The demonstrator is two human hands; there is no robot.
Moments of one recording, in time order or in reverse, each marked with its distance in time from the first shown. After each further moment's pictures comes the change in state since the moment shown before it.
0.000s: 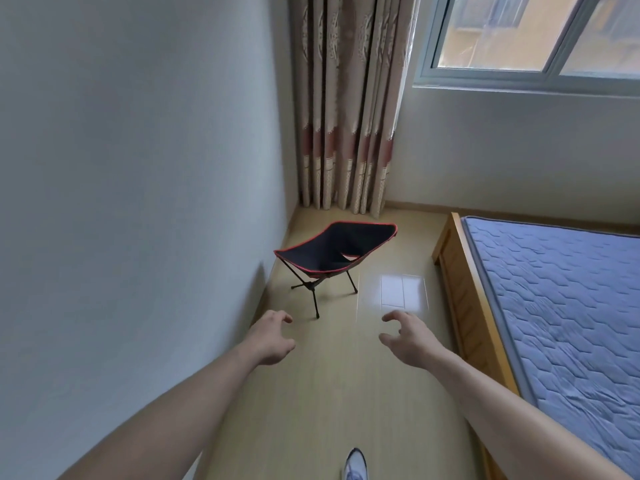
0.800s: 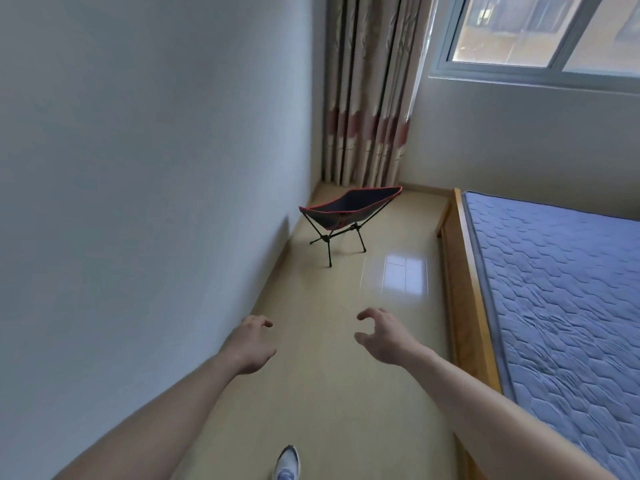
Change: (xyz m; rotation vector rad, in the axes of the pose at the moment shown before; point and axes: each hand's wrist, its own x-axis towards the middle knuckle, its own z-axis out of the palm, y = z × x) left_hand -0.422 -0.076 0.159 -0.082 0.088 -0.132; right_hand -0.384 0.056 0.112 -0.085 -0.143 -0.142
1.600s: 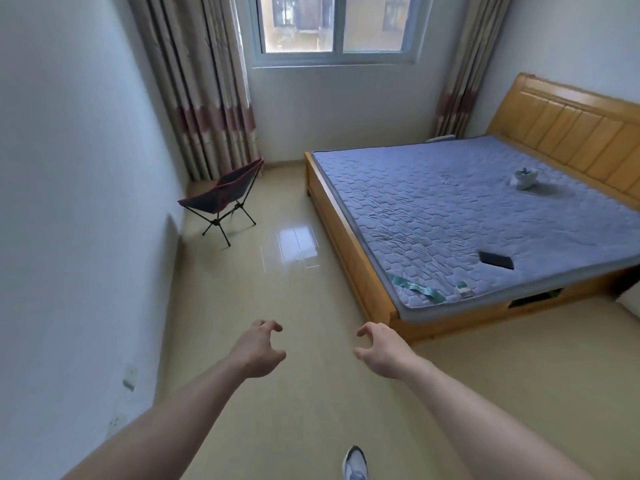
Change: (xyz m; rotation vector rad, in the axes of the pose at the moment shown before) left_hand -0.327 -0.025 0.142 0.227 -0.285 0.467; right_hand -0.478 0.065 0.184 0.147 0.230 0.468
